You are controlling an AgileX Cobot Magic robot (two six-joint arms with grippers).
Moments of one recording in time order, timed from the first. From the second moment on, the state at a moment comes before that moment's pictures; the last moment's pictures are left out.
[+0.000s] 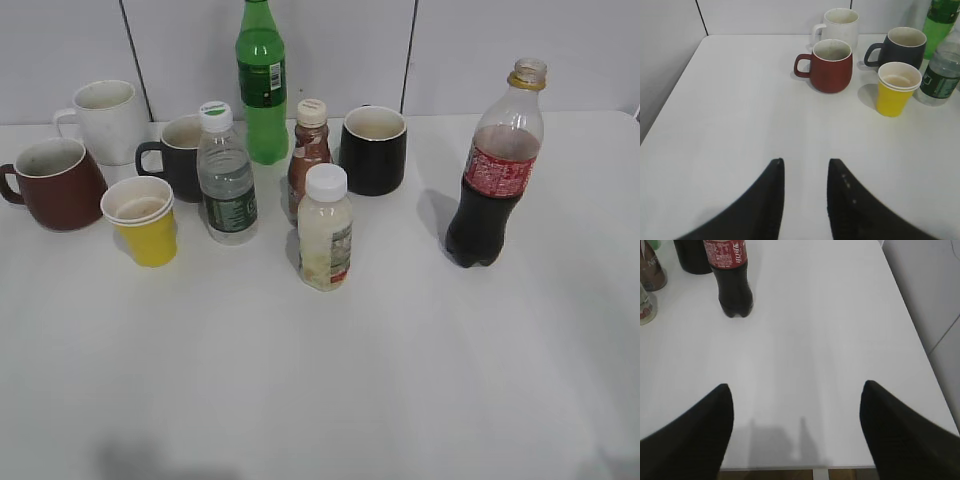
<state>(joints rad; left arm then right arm) 0.02 -0.01 -0.54 0.06 1.05 -0.08 0.11 -0.01 -0.51 -0.05 1.04 -0.01</state>
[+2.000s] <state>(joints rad) 0.02 0.74 -0.40 0.02 -0.24 -0.08 0.11 -0.01 -0.51 -0.03 1.04 -0.01</state>
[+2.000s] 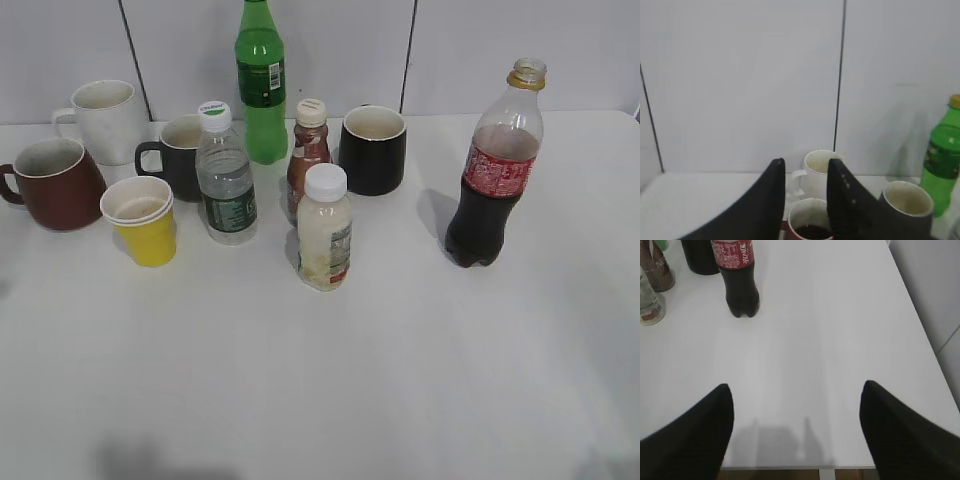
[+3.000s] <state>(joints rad) 0.40 2.19 -0.70 0.55 -1.20 -0.05 0.11 -0.01 -0.51 -0.02 1.04 -0.01</state>
